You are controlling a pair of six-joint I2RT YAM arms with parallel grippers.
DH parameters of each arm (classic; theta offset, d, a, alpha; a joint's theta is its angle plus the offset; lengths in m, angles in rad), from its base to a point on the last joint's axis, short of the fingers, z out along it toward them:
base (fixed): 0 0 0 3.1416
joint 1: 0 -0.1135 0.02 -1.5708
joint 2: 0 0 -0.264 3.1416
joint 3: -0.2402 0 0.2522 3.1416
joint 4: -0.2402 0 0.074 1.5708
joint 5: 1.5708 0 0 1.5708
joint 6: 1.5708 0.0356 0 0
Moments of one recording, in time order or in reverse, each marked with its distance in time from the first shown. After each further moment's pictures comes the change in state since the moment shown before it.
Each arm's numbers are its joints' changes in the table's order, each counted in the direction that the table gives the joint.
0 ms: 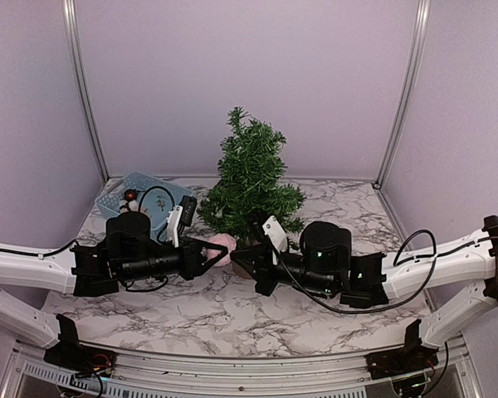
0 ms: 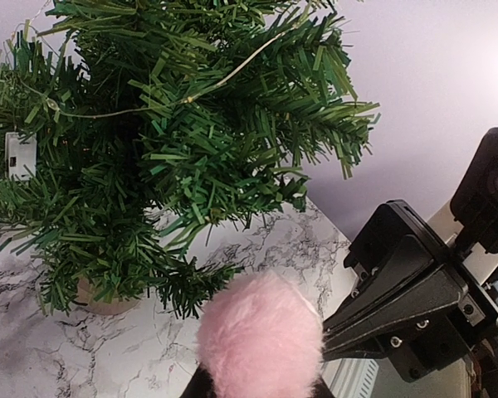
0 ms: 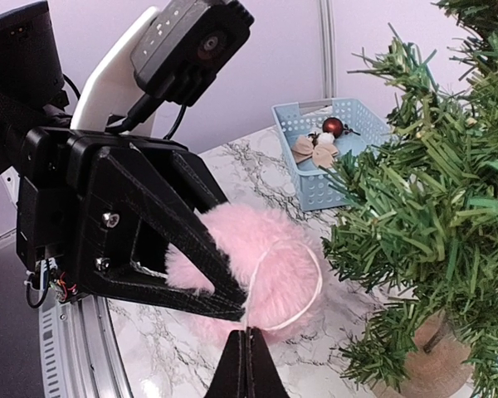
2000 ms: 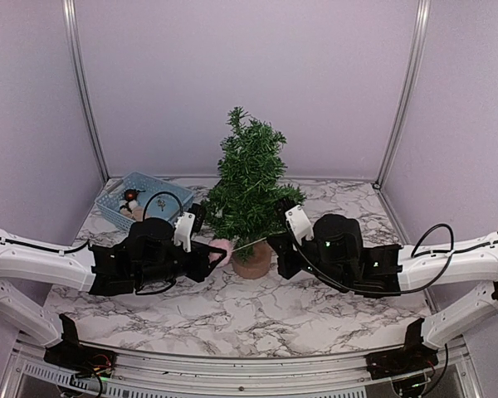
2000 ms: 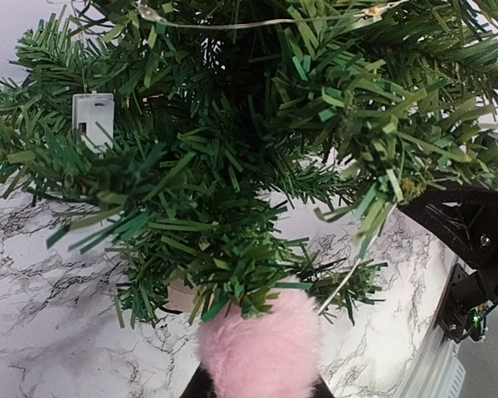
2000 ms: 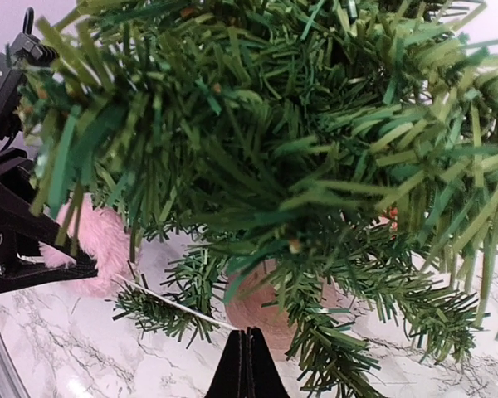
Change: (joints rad) left arm -0.012 -0.138 -0.032 -0.051 -0.185 0.101; right arm 0.092 0.103 0.019 -0.245 0.286 0.012
